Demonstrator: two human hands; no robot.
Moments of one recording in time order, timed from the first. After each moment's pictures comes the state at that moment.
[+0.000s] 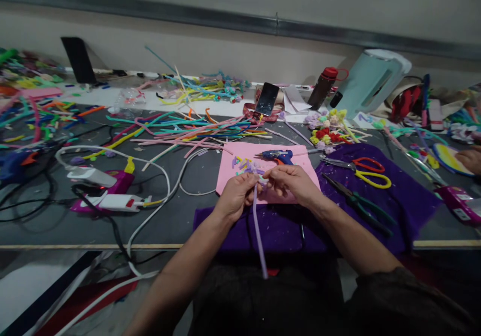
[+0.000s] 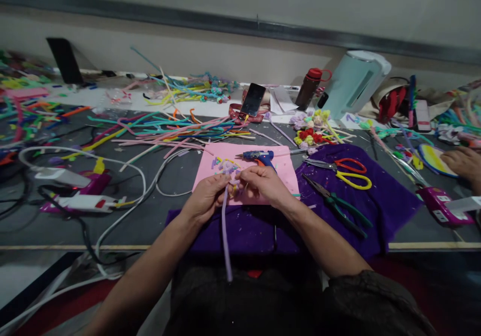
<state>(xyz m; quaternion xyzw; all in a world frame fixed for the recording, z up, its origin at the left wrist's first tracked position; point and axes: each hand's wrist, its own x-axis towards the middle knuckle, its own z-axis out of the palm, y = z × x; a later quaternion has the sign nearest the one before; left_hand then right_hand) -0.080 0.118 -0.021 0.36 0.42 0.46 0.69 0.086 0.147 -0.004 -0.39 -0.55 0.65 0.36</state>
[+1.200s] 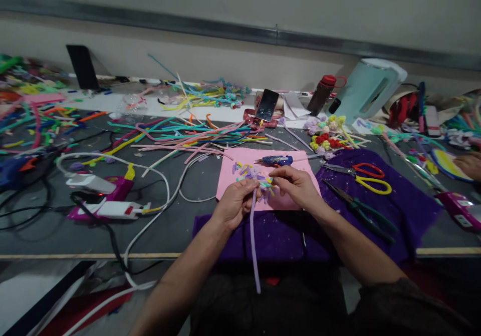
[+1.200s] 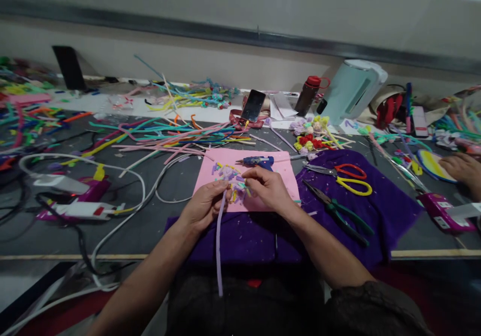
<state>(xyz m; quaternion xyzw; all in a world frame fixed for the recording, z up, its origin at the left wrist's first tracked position) -0.086 0.119 -0.017 0.30 0.39 0.46 0.74 0.090 0.148 -0.006 -0.41 -0.69 0.43 0.41</state>
